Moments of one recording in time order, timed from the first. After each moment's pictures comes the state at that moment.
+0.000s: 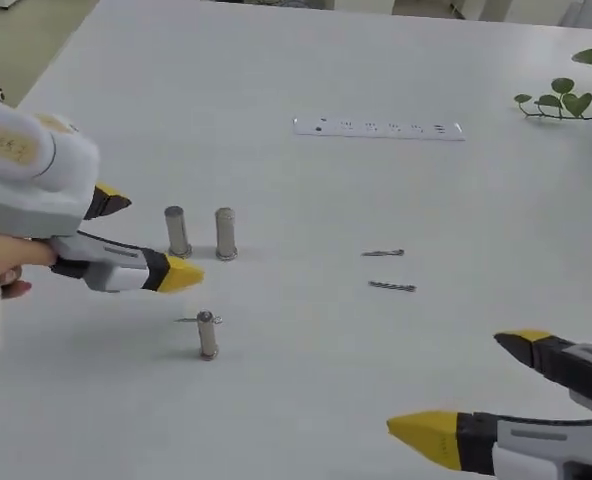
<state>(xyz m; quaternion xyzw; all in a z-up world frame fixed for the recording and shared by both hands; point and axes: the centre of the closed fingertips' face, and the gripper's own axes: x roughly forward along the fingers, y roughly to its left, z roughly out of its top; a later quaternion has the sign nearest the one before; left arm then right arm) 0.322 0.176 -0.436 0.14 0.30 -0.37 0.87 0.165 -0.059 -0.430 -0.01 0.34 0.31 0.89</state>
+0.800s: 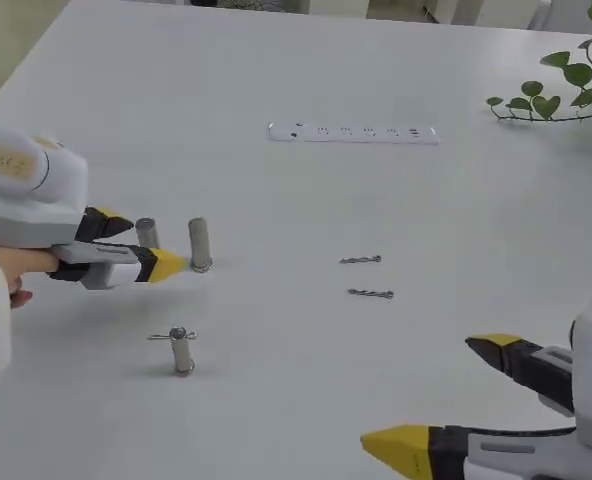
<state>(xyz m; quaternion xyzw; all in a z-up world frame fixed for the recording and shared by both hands) 0.347 0.167 -0.455 0.10 0.30 -0.35 0.88 0.168 -0.057 -0.432 -0.02 0.34 0.32 0.89</state>
